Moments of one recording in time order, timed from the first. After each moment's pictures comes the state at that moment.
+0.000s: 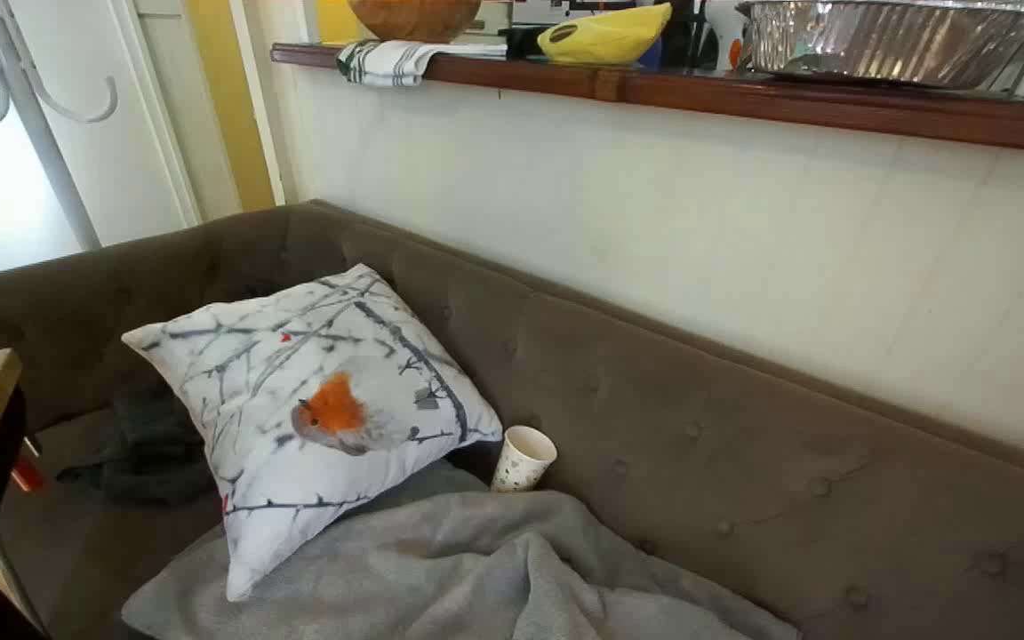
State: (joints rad) arm 0.04 -0.37 0.18 -2.11 0.04 1.50 0.29
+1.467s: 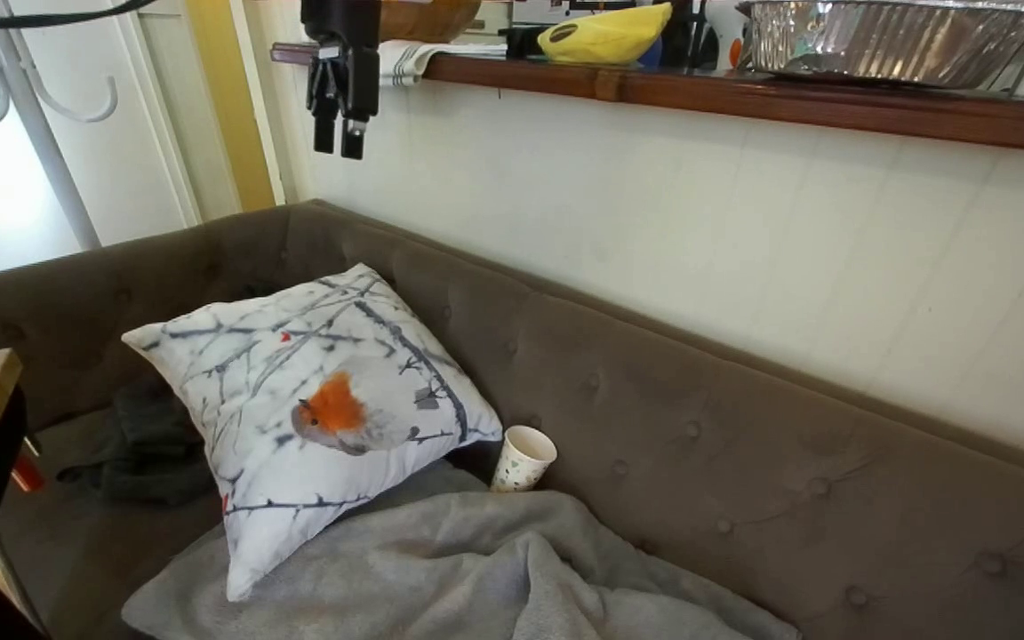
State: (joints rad) arm 0.10 0.14 0.20 -2.03 -0.12 1.92 0.27
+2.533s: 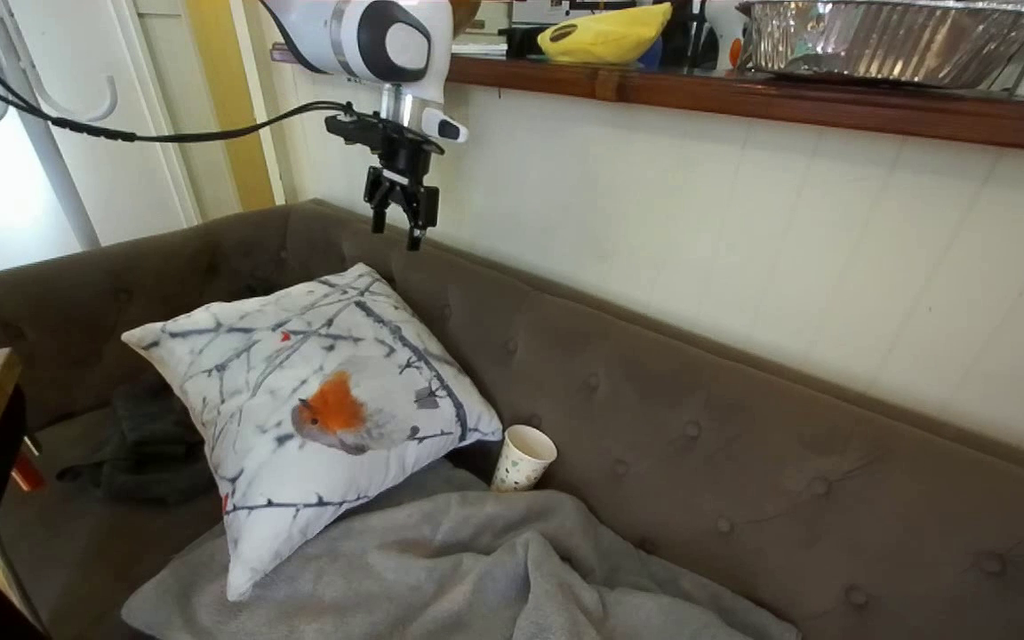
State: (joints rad) arm 0.24 0.75 0.18 -1.55 -0.11 2.08 0.14
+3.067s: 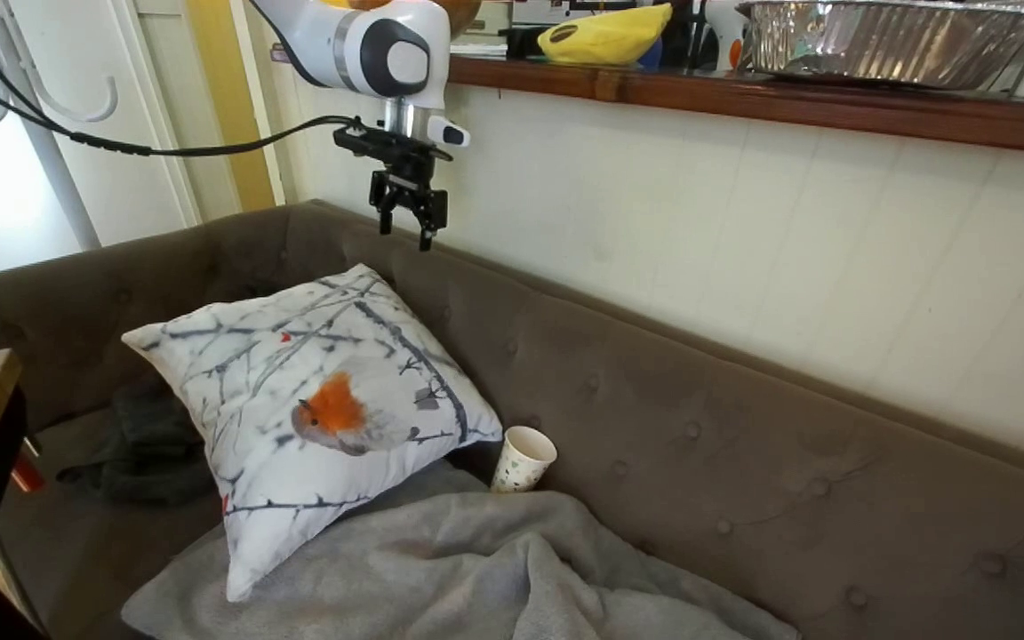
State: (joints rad) arm 0.26 0.80 0.18 -1.51 -0.11 2.18 0.03
